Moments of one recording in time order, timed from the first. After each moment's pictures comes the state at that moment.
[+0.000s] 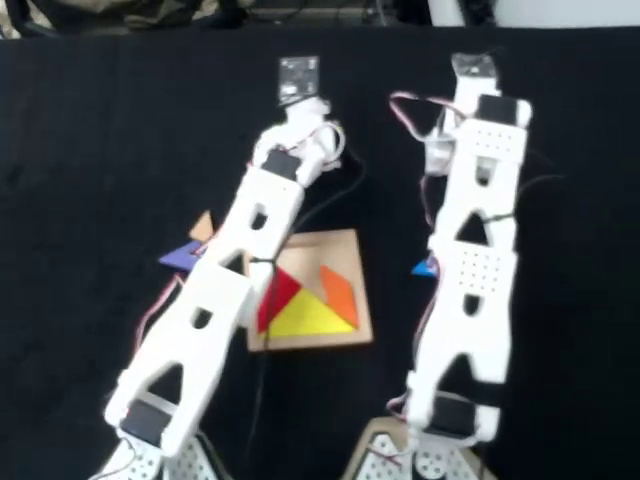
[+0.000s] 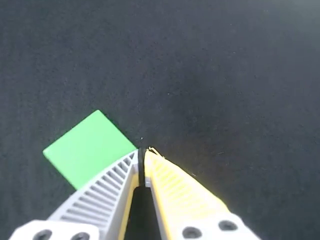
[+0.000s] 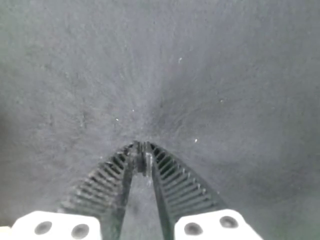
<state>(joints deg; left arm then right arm) 18.3 91.1 -94.0 48.2 19.0 10.9 70.5 -80.4 97.5 7.5</state>
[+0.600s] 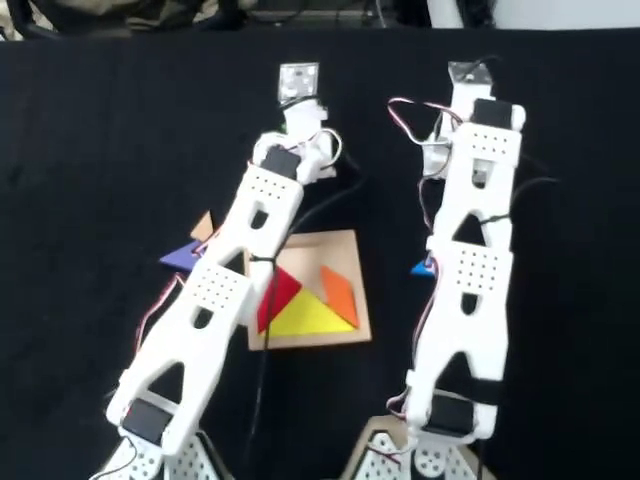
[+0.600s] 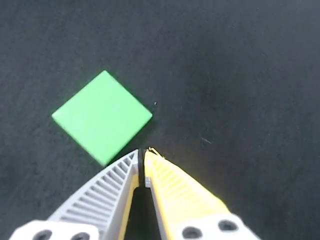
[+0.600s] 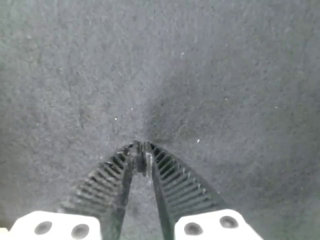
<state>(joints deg) 18.4 90.7 -94.5 58.4 19.4 10.9 71.1 -80.5 97.5 7.5</state>
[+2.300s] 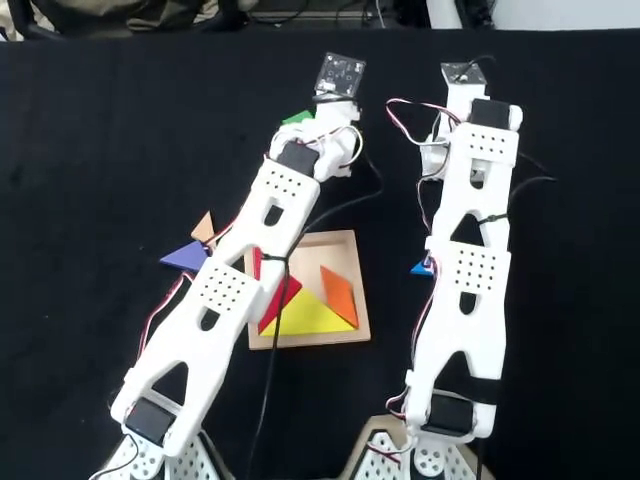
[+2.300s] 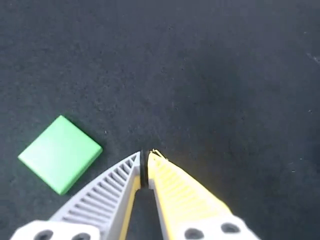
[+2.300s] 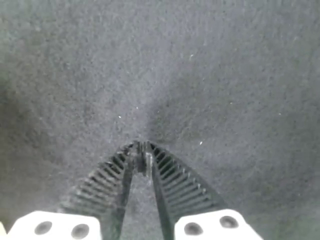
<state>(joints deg) 21.8 83.3 -92.0 58.7 5.0 10.5 71.1 -80.5 97.5 10.6</state>
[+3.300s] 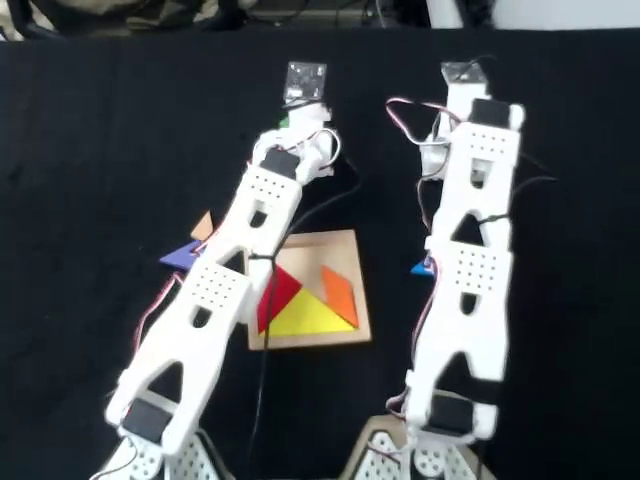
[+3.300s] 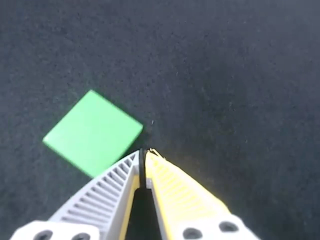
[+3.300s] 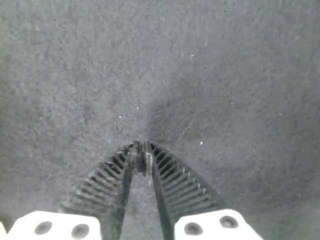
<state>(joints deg) 17.9 89.5 -90.3 53.7 12.8 10.5 71.1 -80.5 97.6 10.6</state>
